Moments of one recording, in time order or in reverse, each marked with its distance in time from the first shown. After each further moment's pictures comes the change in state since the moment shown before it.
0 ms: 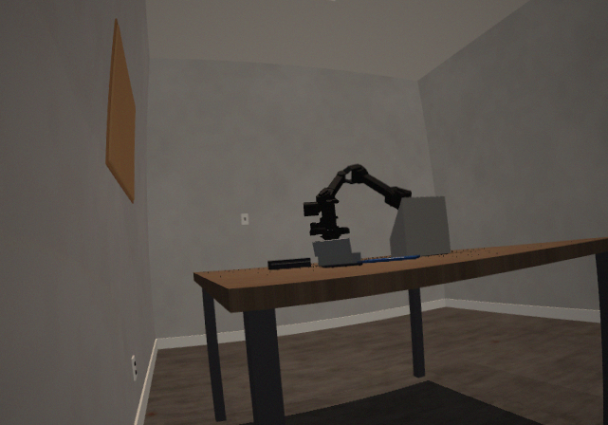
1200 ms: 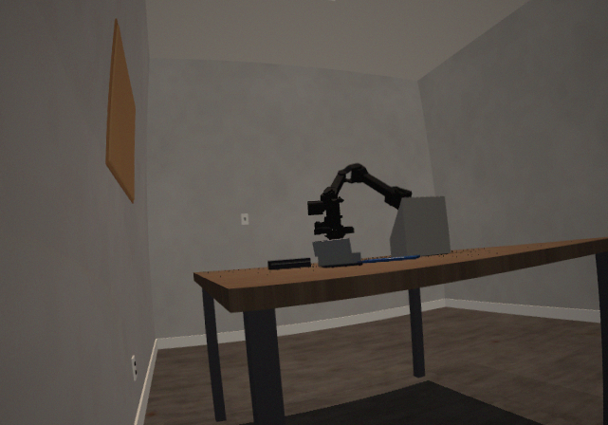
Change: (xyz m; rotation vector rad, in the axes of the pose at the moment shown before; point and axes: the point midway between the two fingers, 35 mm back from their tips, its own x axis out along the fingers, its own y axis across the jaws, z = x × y) arm 0.000 0.001 -0.025 0.002 -0.006 0.002
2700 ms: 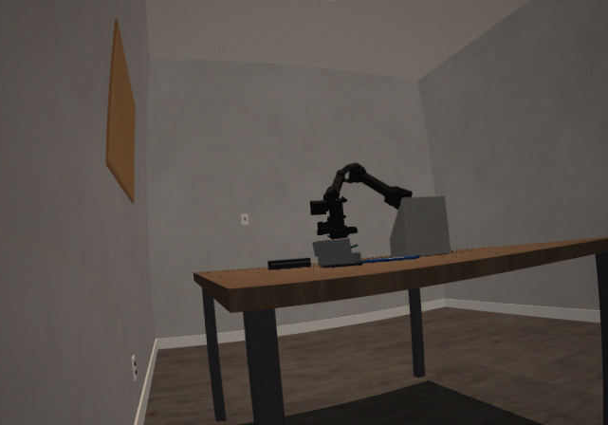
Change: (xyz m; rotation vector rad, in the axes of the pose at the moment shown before) arm 0.003 0.007 -0.024 0.003 -0.001 0.000
